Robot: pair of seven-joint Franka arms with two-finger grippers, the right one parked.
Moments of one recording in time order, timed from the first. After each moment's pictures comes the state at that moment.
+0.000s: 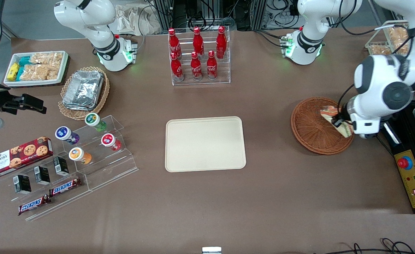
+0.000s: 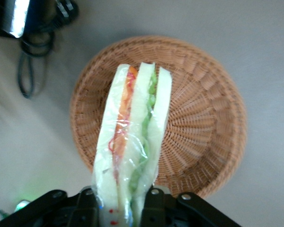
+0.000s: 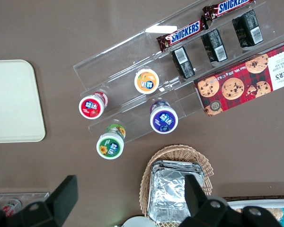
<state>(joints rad) -0.04 0.05 0.00 -2.06 0.10 1.84 -0.85</state>
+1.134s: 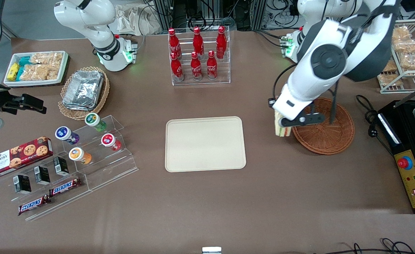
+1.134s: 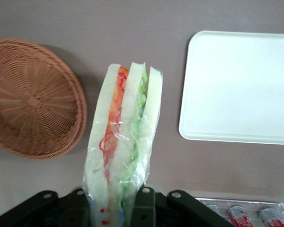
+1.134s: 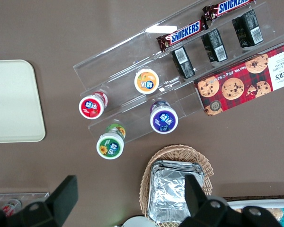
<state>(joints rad) -0.06 0.21 -0.46 -1.67 0.02 1.66 -0.59</state>
